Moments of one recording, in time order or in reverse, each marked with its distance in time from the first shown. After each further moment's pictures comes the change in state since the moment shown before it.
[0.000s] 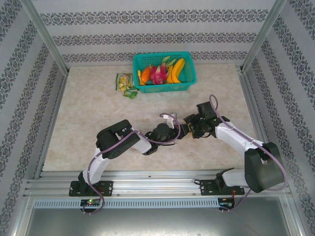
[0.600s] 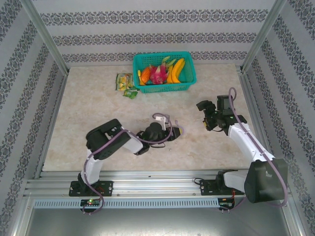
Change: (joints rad) left arm 0.083 -0.170 -0.152 -0.175 0.144 0.000; right arm -0.245 -0.138 0.047 0.012 -0.069 -0.226
